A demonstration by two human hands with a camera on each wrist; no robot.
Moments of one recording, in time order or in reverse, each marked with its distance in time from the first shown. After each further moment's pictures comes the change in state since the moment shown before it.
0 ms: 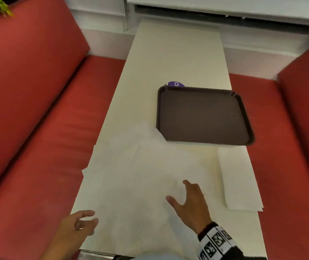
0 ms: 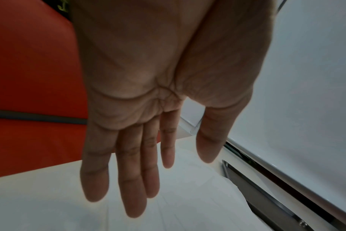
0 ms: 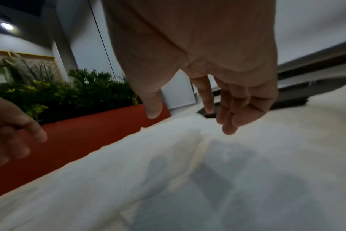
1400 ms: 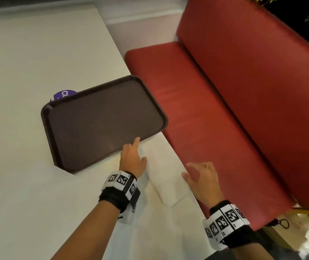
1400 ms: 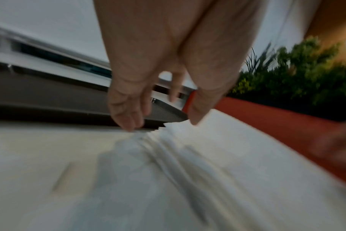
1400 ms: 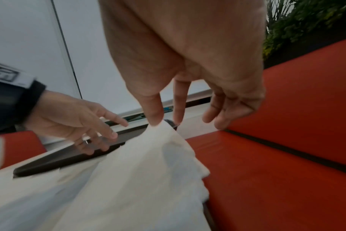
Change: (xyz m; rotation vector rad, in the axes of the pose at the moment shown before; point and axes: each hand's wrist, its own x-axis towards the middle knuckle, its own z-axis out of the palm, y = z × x) left_hand 0.080 0.218 0.379 0.812 -0.326 0.671; right_hand 0.031 0.199 -0.126 0.196 0.393 0.415
